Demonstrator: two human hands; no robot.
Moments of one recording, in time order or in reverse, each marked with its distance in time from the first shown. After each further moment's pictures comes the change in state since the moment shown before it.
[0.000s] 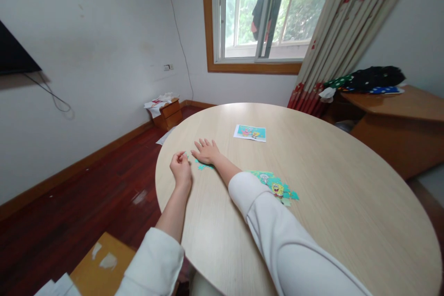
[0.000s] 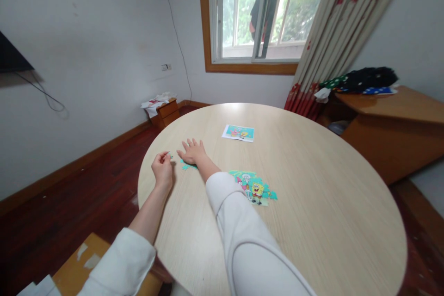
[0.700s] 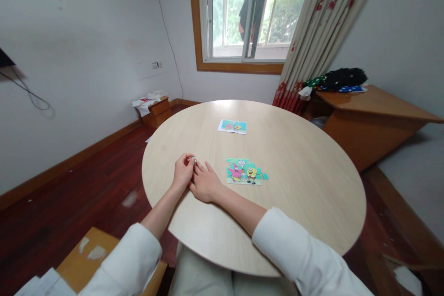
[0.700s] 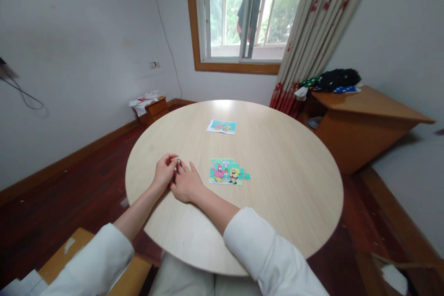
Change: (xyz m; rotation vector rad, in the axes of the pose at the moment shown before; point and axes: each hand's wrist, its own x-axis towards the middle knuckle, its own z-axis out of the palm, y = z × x) left_hand -0.074 0.022 -0.001 0.151 -0.456 0.032; right_hand -0.172 -0.027 0.011 -0.027 0.063 -0.180
